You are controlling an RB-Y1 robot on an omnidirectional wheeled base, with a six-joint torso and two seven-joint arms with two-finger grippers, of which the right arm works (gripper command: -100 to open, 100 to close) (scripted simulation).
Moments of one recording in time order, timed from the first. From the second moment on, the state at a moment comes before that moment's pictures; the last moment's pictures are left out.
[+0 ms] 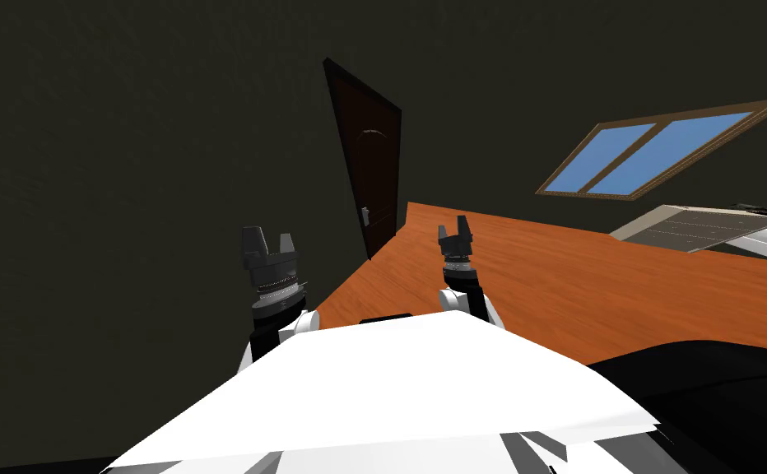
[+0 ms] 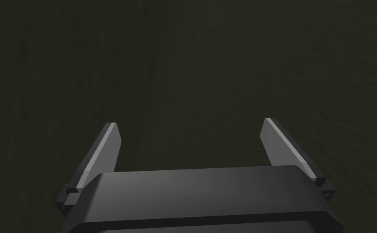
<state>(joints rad) 0.45 -0.03 -0.01 -2.23 0.01 -0.50 -0.08</state>
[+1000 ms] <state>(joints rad) 0.33 -0.09 0.04 -2.01 0.05 -0.53 0.06</state>
